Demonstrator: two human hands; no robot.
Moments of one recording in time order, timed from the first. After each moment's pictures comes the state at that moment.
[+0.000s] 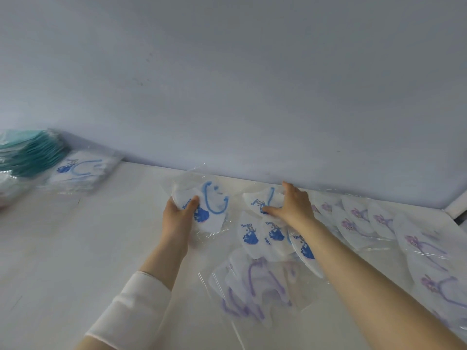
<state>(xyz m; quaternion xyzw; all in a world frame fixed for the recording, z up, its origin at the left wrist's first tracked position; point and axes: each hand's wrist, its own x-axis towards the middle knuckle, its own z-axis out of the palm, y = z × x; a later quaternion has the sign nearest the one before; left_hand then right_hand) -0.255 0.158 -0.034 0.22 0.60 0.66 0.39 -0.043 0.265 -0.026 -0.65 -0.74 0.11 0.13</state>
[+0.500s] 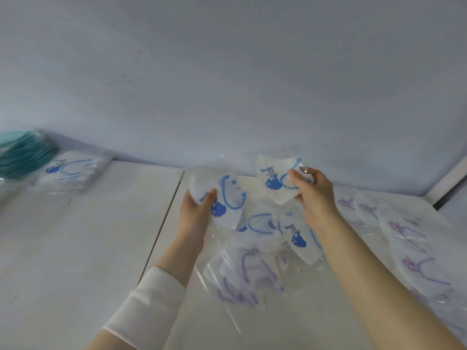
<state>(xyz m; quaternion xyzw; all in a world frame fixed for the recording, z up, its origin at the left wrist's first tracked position) -0.215 0.150 -0.016 0.27 0.54 0.66 0.44 -0.022 0.215 0.029 -0.54 -0.43 0.46 0.55</state>
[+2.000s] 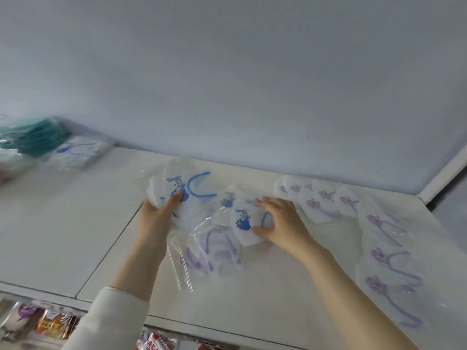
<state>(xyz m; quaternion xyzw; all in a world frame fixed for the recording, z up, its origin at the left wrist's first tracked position) -0.185 0.082 -0.015 0.23 0.56 0.71 0.36 0.038 0.167 -0.019 -0.48 -0.85 0.16 0.16</state>
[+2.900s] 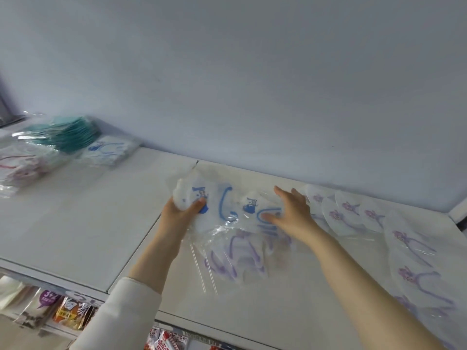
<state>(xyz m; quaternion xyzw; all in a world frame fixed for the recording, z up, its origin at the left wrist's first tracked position) -0.207 0.077 -0.015 0.27 0.59 0.65 0.39 0.004 0.194 -0.011 -0.53 -0.81 0.20 0.14</state>
